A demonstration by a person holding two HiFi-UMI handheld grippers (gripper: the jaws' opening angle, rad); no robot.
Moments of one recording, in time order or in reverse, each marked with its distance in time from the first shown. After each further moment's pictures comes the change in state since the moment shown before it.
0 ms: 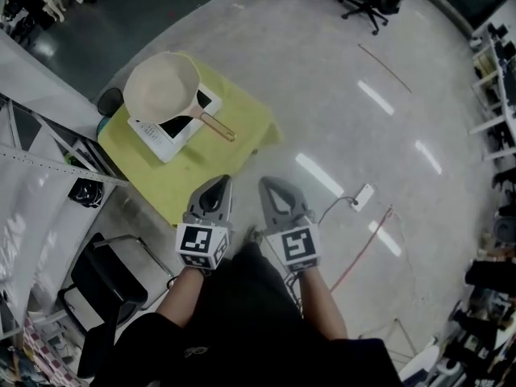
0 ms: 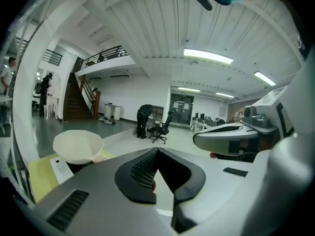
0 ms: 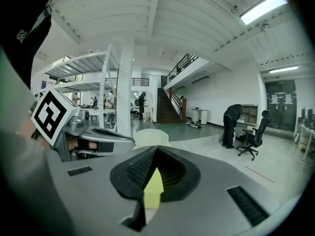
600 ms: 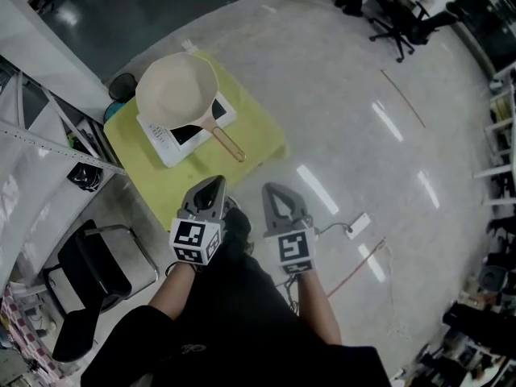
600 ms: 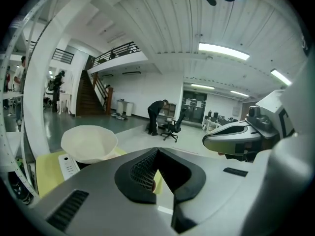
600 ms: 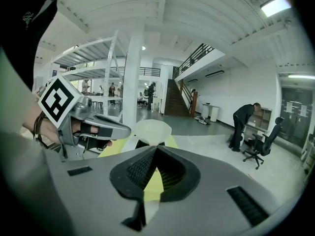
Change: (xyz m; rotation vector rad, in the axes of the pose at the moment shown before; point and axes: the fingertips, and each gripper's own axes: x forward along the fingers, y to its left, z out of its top) left arm 0.049 0.074 -0.005 -0.069 0.042 0.126; right arm 0.080 -0.029 -0.010 -0.099 0.102 0.104
